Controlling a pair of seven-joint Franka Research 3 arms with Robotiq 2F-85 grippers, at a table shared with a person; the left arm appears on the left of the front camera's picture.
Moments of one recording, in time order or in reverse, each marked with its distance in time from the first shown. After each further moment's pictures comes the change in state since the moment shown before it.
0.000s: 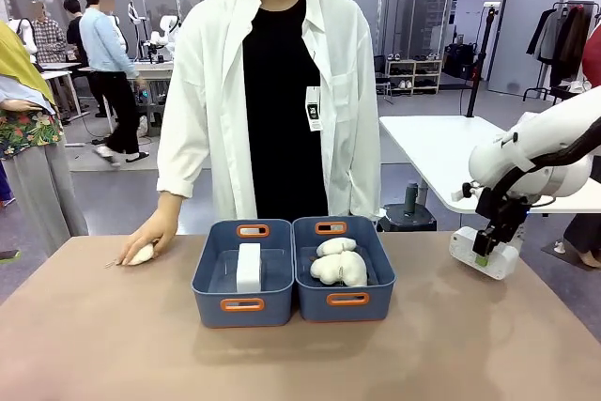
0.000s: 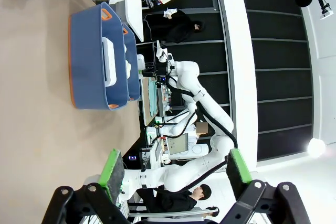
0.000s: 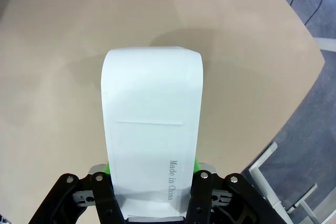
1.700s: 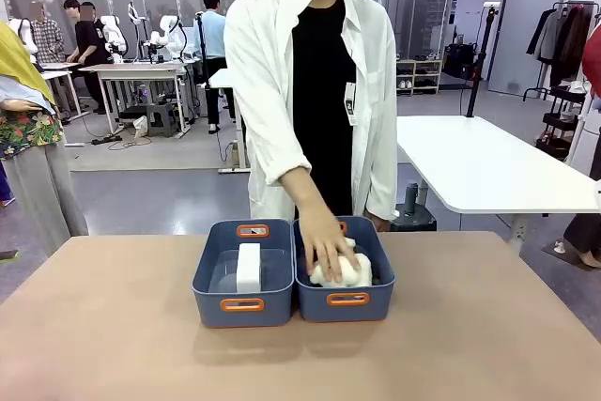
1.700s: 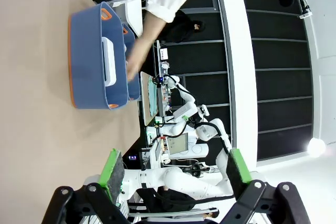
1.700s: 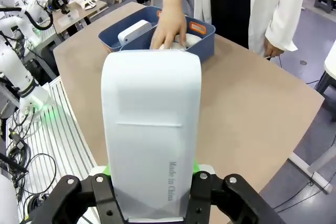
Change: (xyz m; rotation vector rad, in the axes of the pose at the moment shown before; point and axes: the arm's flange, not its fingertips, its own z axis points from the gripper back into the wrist) left arm 0.000 0.000 0.000 0.000 0.001 0.000; right arm -0.330 0.062 0.170 0.444 -0.886 0.148
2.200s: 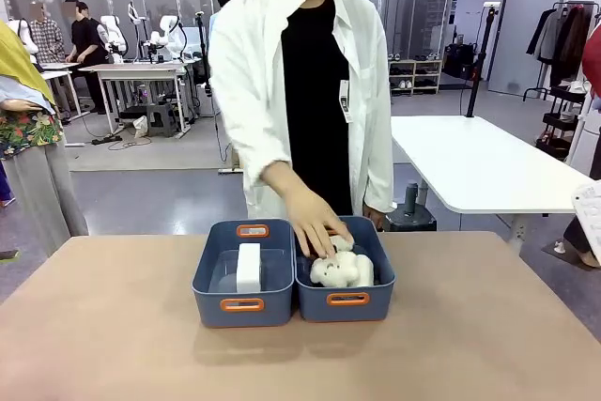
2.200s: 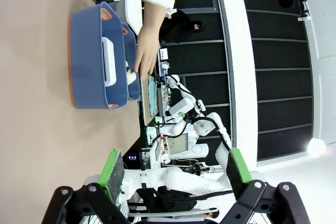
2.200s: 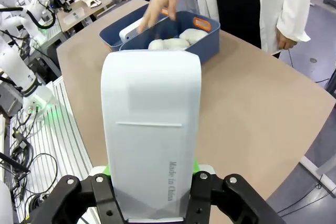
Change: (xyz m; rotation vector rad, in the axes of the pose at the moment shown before) left arm 0.000 0.000 0.000 0.000 0.000 0.000; right arm 0.005 -0.023 -0.028 0.047 0.023 -0.013
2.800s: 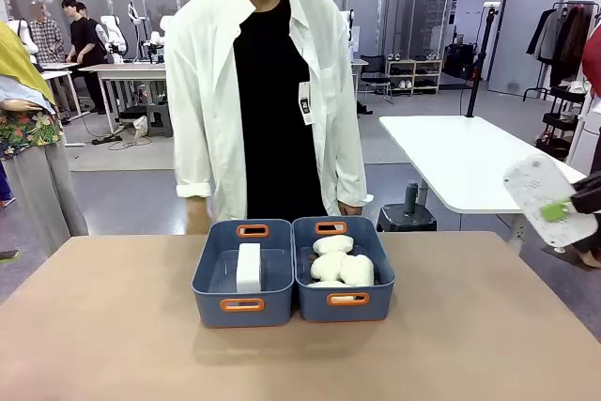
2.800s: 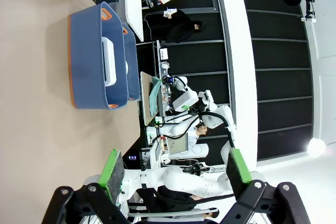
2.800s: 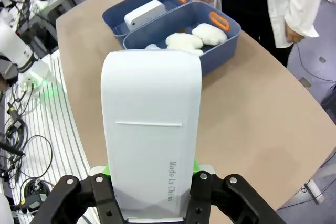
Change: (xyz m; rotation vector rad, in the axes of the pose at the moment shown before) left arm 0.000 0.000 0.000 0.000 0.000 0.000; right arm 0.093 0.013 -0.072 0.021 0.204 0.089
